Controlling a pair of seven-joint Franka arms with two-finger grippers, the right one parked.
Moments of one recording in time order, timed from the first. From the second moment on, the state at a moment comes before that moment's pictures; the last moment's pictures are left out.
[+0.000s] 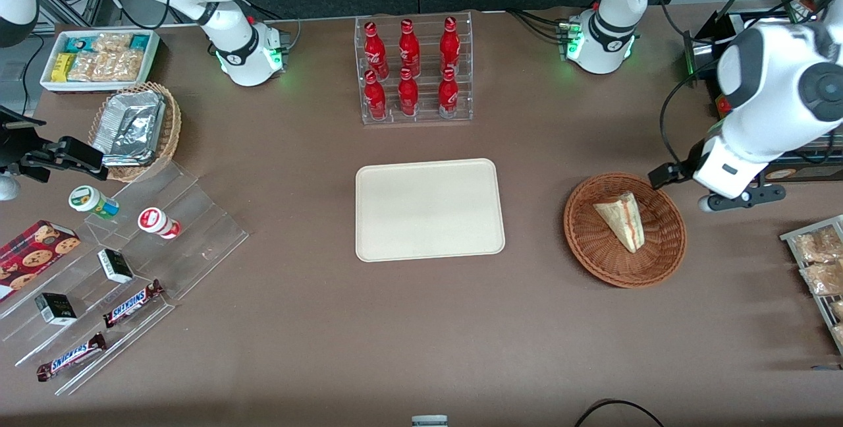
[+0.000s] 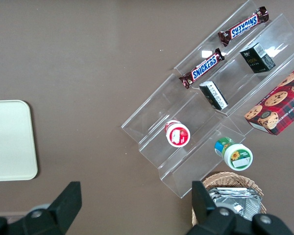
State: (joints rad) arm 0.11 0.01 -0.16 -2.08 0.02 2.04 -0.27
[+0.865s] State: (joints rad) arm 0.10 0.16 -0.17 -2.23 0.01 2.37 -0.58
